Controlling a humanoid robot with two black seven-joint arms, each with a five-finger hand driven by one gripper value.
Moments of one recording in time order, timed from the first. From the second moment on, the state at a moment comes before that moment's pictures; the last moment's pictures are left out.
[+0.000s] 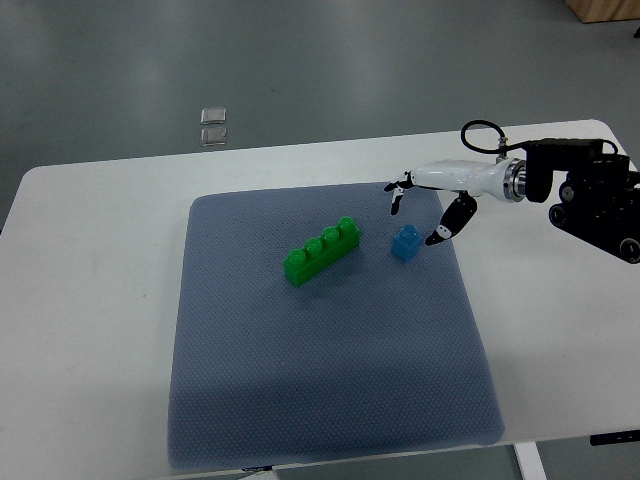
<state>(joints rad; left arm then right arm) 0.06 0.00 -0.09 -0.12 0.07 -0.20 -0.04 1.07 -0.45 0.09 0.84 -1.41 0.15 0.42</state>
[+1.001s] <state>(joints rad) 0.06 0.00 -0.09 -0.12 0.07 -0.20 -0.04 1.07 -0.42 0.00 0.83 -1.45 0.07 0.42</state>
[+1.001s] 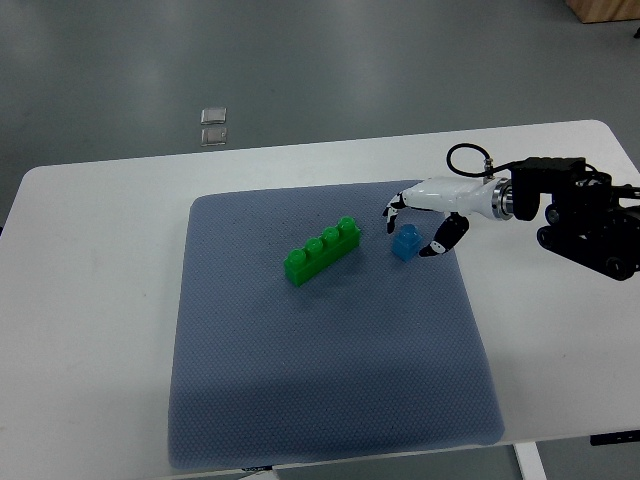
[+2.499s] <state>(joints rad) 0.06 0.00 -0.09 -0.12 0.07 -0.20 -0.04 1.06 -0.40 -0.03 0.83 -1.48 0.06 0.41</state>
